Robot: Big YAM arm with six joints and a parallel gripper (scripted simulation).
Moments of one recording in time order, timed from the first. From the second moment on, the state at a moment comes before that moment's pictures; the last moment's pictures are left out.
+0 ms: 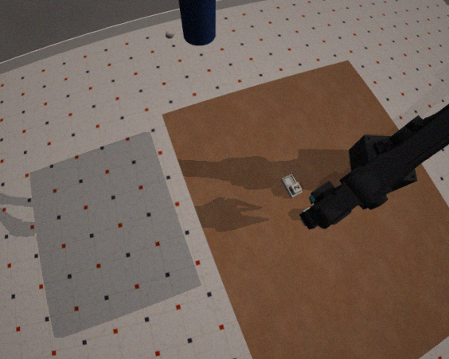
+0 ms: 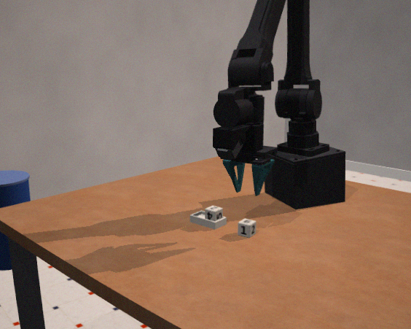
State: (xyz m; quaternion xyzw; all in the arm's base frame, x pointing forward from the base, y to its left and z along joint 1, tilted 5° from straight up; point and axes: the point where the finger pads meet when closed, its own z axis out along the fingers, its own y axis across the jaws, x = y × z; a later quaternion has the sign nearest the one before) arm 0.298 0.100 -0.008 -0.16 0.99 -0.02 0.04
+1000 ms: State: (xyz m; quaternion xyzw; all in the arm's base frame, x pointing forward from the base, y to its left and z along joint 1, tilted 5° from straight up) arm 0.298 0.101 -0.008 -0.16 0.99 -0.02 0.04
